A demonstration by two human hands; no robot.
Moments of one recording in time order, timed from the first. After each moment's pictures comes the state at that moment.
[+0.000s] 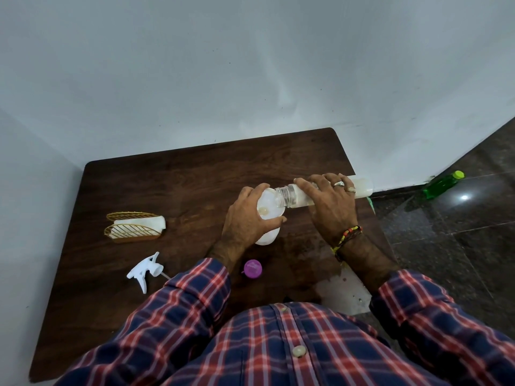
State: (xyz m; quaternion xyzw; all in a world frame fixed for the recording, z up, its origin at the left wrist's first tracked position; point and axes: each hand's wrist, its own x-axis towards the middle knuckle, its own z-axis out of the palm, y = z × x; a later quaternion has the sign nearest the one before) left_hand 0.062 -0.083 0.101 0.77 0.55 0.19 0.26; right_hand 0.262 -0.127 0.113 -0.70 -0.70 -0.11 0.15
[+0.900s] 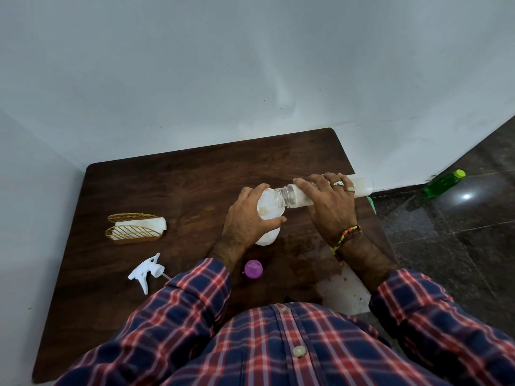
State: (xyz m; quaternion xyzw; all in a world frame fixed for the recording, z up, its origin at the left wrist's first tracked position) left_hand 0.061 -0.084 0.104 0.77 0.56 0.19 0.26; right_hand 0.260 -0.127 0.117 -0.70 -0.69 -0.10 0.14
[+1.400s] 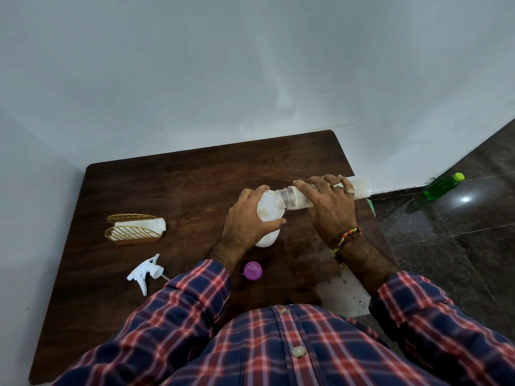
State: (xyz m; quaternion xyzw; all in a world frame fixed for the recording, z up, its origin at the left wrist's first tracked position) left_hand 0.061 -0.082 0.101 0.77 0.55 0.18 0.26; right_hand 0.260 -0.126 0.116 -0.70 -0.70 -0.11 0.13
